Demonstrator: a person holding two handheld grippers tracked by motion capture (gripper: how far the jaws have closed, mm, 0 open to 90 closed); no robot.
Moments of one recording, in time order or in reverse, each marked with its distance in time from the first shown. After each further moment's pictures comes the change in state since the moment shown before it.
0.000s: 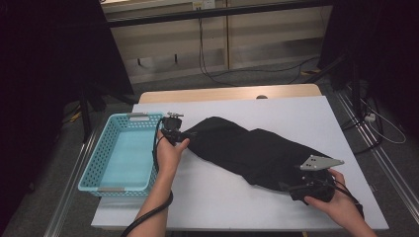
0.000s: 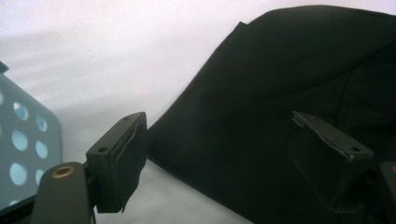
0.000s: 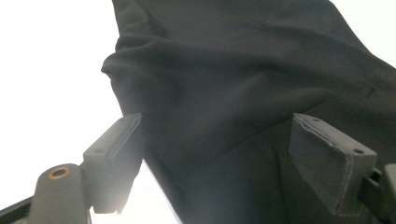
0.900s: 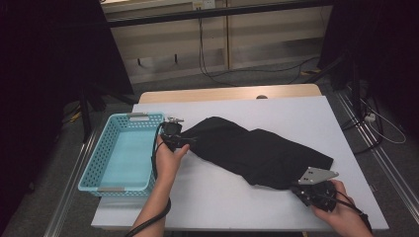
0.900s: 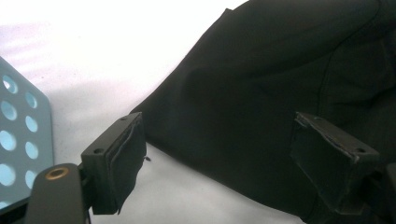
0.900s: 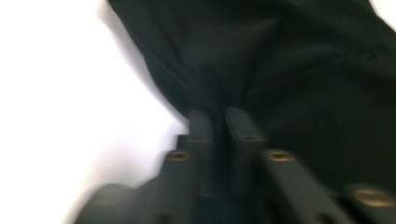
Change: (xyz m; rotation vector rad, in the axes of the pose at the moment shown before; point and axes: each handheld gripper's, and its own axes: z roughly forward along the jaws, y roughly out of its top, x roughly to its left) left arm -0.005 -0.013 -0.008 -0.013 -0.011 0.012; right arm 0.009 -0.019 -0.005 0.135 -0.060 -0.143
